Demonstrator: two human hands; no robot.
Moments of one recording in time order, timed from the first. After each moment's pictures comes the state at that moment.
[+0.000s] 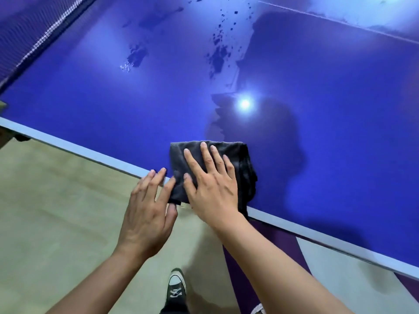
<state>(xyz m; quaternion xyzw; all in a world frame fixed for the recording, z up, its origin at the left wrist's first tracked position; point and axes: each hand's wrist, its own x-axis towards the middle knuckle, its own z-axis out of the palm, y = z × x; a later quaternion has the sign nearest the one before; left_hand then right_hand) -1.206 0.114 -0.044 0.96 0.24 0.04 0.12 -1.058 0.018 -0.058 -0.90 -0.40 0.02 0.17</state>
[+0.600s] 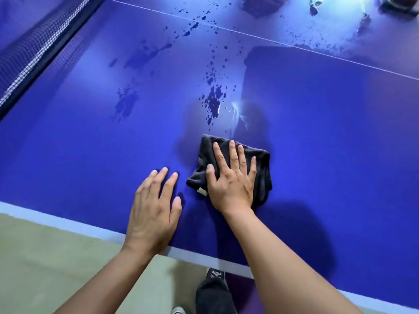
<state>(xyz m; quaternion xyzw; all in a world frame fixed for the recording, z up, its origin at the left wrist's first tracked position) -1.096 0.225 -0.029 0.96 0.22 0.06 0.16 -0.938 0.104 -0.055 -0.96 -0.23 0.02 0.13</state>
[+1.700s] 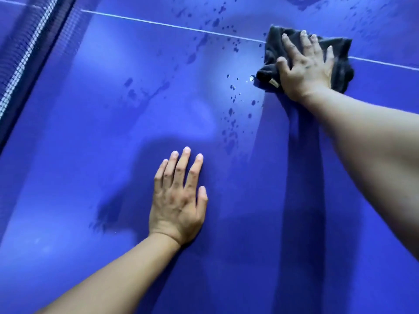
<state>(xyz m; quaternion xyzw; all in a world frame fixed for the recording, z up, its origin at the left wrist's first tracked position) -0.838 0.371 -0.052 0.98 0.20 0.04 0.08 -0.459 0.271 -0.047 -0.97 -0.22 0.05 0.07</state>
